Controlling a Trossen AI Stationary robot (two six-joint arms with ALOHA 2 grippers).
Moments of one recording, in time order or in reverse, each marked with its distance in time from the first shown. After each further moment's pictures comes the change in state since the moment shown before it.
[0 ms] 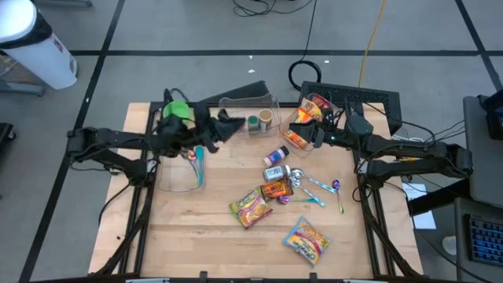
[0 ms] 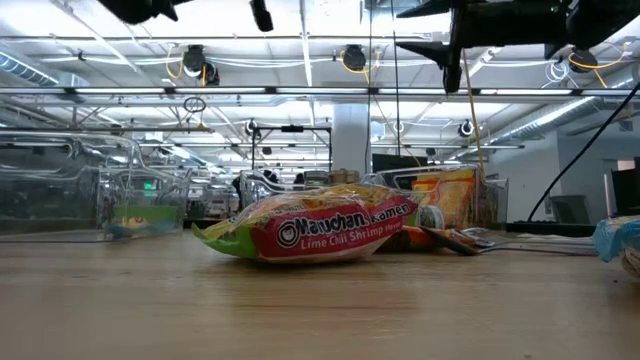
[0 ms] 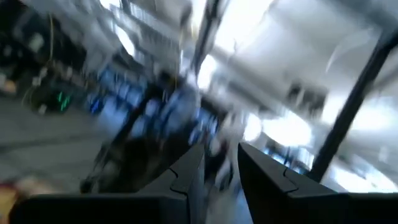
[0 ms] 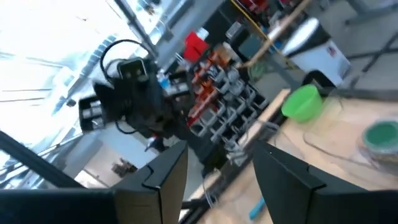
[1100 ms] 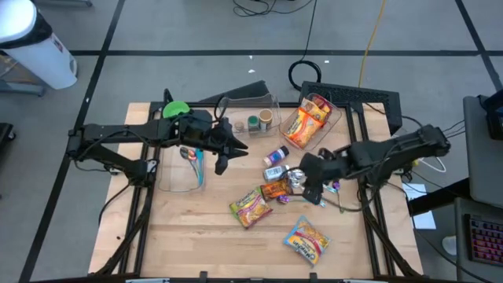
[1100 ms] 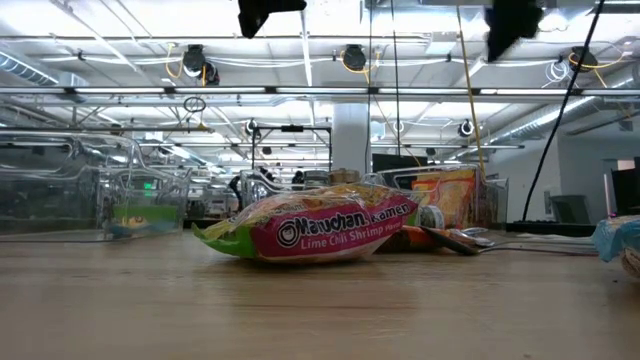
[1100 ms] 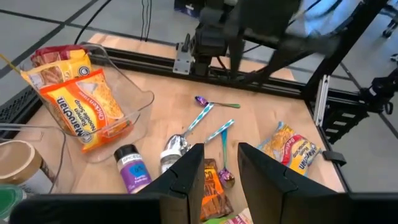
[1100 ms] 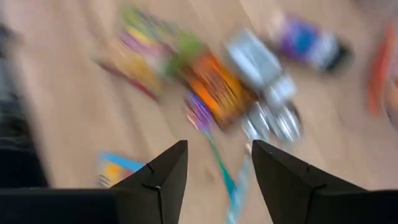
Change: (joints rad) left arm -0.046 0.003 0.383 -1.229 0.092 0.488; right arm 0.576 0.379 0.765 -1.645 0.249 -0.143
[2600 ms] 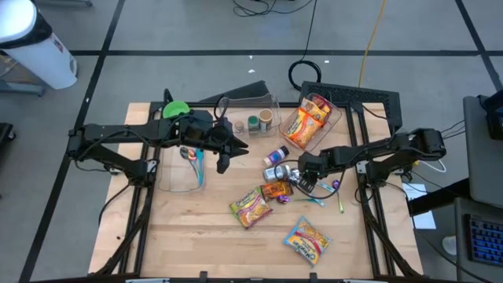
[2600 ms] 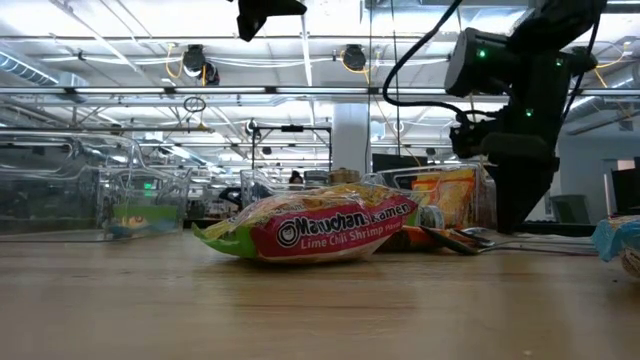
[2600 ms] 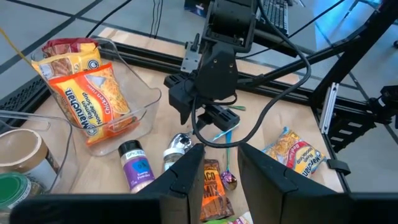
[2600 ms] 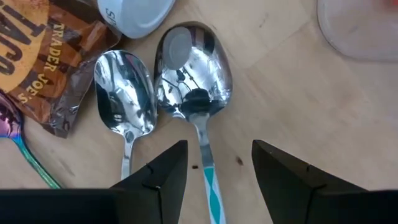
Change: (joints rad) left arm 0.000 0.004 0.000 0.000 -0.036 -0.053; right arm -0.302 0.052 -0.662 0.549 -0.082 -0.080
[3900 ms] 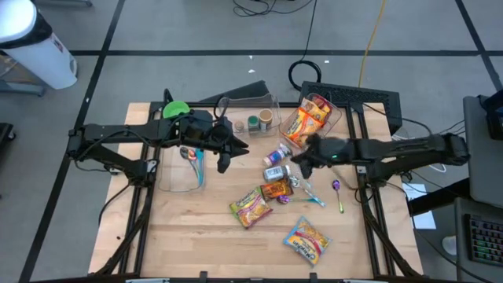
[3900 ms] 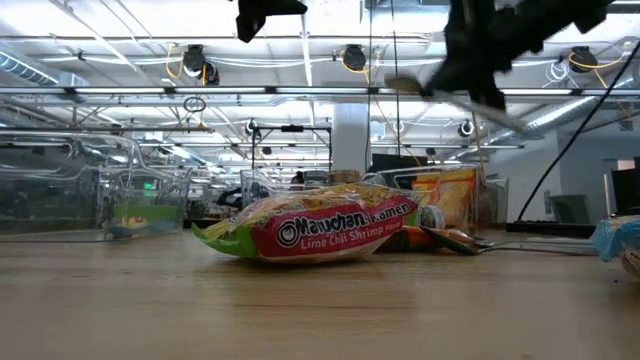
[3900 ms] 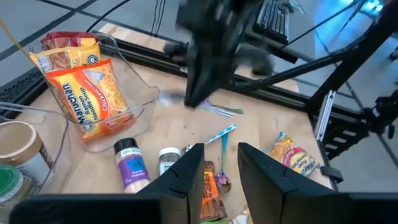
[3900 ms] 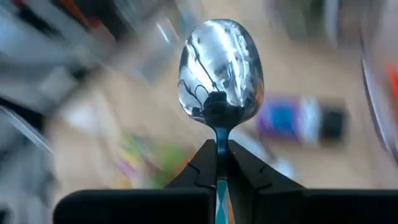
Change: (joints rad) left arm 0.000 0.001 0.000 0.007 -0.001 -0.057; right arm 0.003 -0.378 0.028 0.357 0.057 0.096
